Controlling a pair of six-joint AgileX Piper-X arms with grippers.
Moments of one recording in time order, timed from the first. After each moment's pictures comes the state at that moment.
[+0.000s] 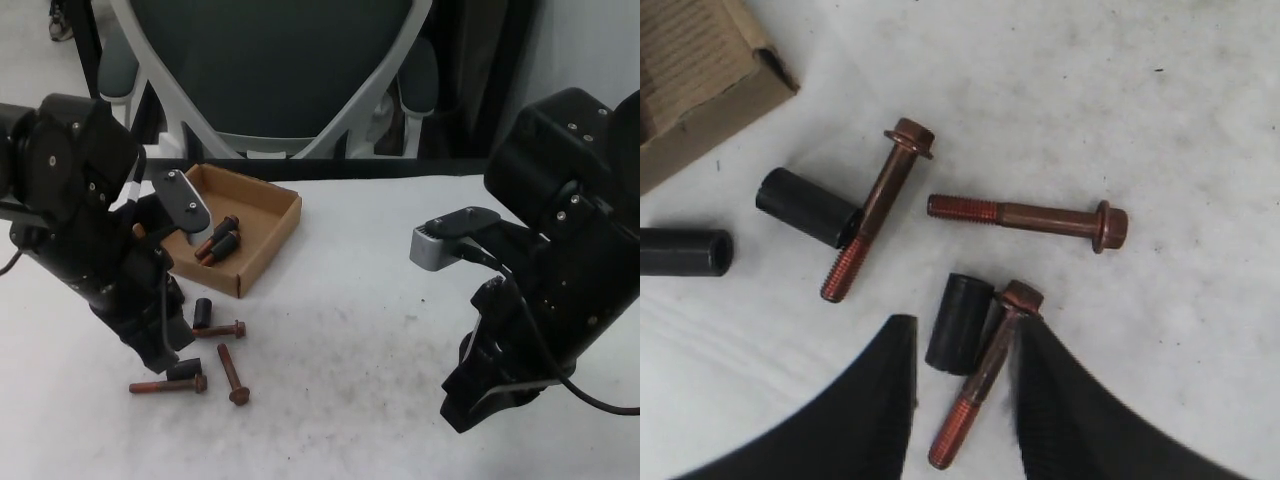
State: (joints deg) left arm -15.3 93.0 -60.3 46.3 16.4 46.3; right arm 31.9 85.0 -63.8 66.2 -23.1 -9.0
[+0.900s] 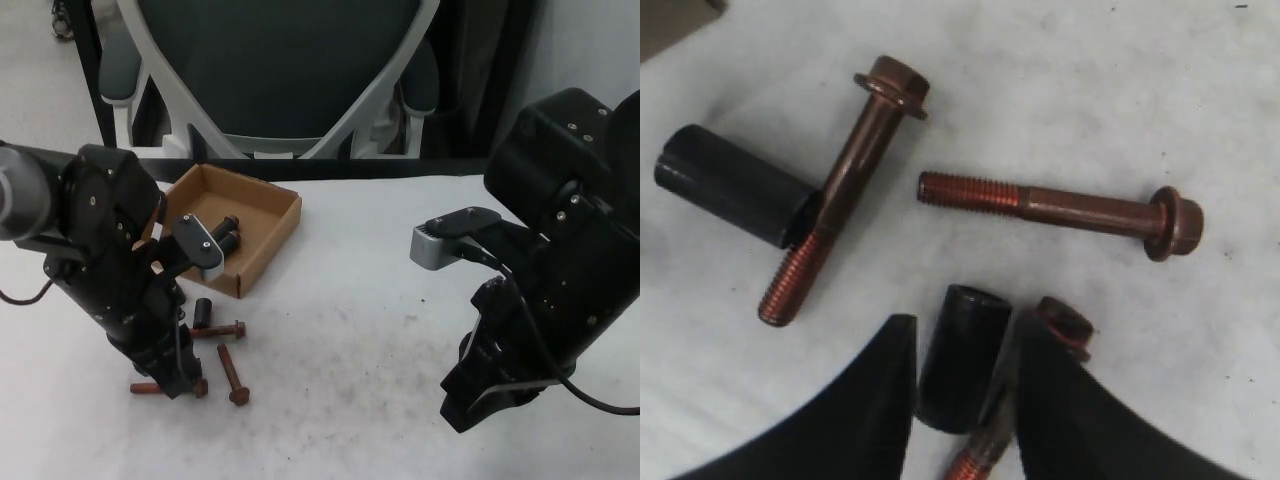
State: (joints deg) left arm -15.3 102.9 -60.4 42.8 15.7 45.3; right arm 31.9 85.0 -63.8 66.2 -23.1 -8.1
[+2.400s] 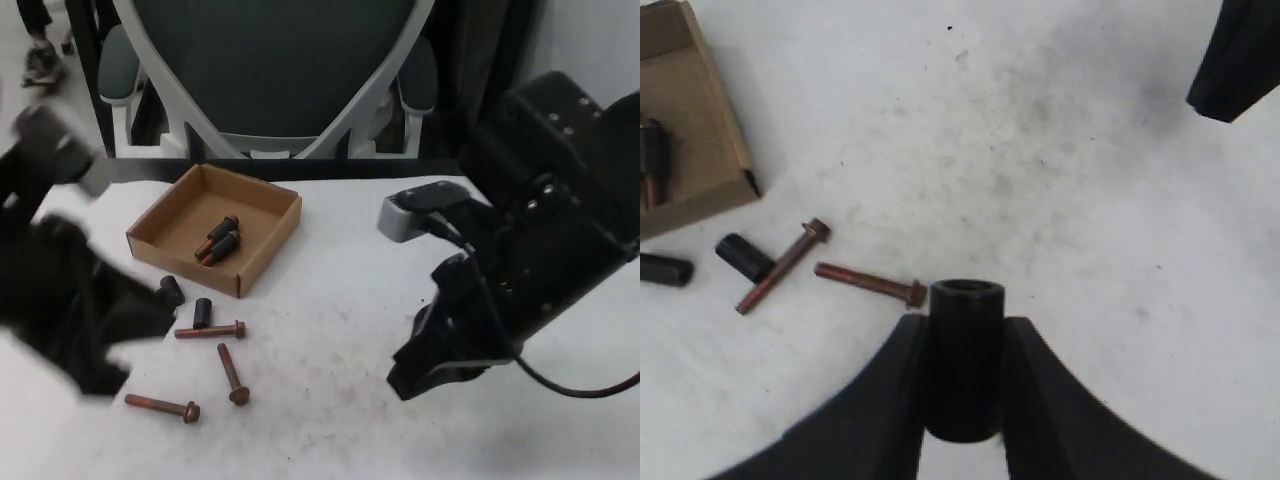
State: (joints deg) left arm -15.3 55.6 -46.6 47.7 28.0 28.4; right arm 35.1 86.3 -64.4 55.8 -25.4 -3.3
